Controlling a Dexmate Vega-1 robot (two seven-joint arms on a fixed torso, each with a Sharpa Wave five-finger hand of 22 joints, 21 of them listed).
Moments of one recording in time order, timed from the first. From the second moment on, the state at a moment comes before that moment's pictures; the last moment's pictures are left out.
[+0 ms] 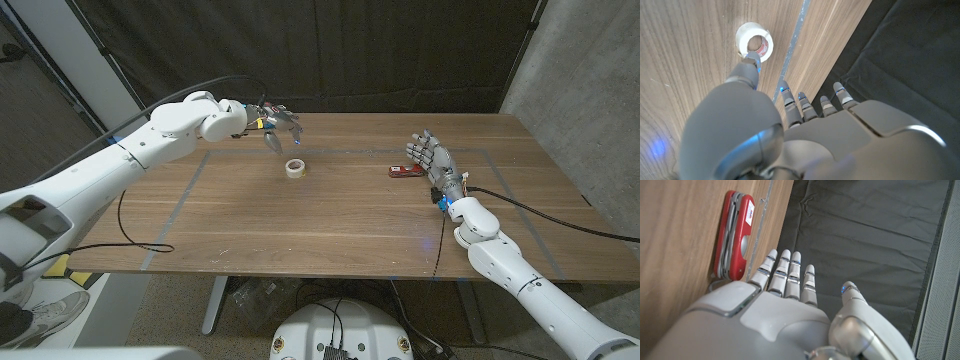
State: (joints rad) left arm 0.35 0.92 0.74 -1.72 0.92 -0.23 -0.47; left_hand 0.89 -0.09 0.44 -0.16 0.24 0.49 -0.21 0.25 0.21 0.18 -0.17 0.20 0.20 -0.06 -0.03 0.19 0.18 -0.13 0.09 0.55 0.19; right arm -1.02 -0.54 -0.34 -1.49 0.62 0.35 -0.08; right_hand 0.22 0.12 0.34 -0.04 0.19 0.33 0.01 0.22 0.19 0.40 0.13 0.28 0.19 0.38 0.08 0.20 0.19 0.23 0.13 0.30 0.22
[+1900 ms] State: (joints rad) left arm 0.34 0.87 0.83 -1.55 1.13 -0.34 -0.27; left_hand 0.94 -0.07 0.37 -0.13 0.26 0.61 -0.20 0.30 0.23 0.20 -0.17 0.20 0.21 -0.06 -0.04 0.19 0.18 -0.08 0.07 0.54 0.19; right arm -0.97 -0.50 -0.37 -1.42 0.60 0.34 -0.07; right_hand 0.21 0.12 0.35 -0.03 0.19 0.33 0.01 0.21 0.19 0.40 0.13 0.27 0.19 0.38 0.08 0.20 0.19 0.23 0.13 0.30 0.22
